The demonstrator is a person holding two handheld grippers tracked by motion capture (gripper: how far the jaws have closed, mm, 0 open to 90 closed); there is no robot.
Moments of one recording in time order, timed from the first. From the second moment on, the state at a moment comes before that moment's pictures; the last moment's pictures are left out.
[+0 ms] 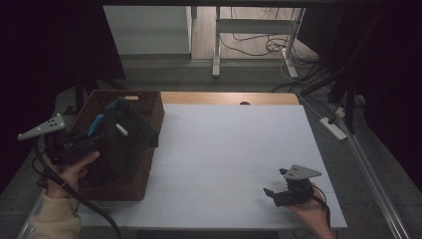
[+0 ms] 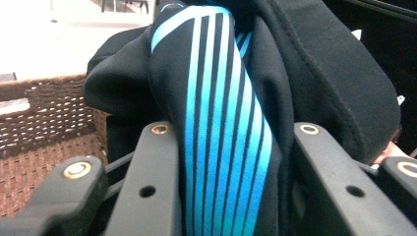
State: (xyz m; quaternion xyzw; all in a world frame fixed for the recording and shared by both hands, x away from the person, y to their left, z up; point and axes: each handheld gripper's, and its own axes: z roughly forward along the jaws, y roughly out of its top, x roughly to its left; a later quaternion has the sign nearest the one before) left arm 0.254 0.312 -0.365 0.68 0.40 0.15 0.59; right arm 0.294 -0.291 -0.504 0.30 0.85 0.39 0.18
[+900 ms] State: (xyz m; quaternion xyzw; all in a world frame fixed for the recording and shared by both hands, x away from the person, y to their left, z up) left arm 0.258 0.273 -0.348 0.69 0.36 0.13 0.62; right arm 0.295 -0.291 -0.504 0.30 0.85 0.39 0.18
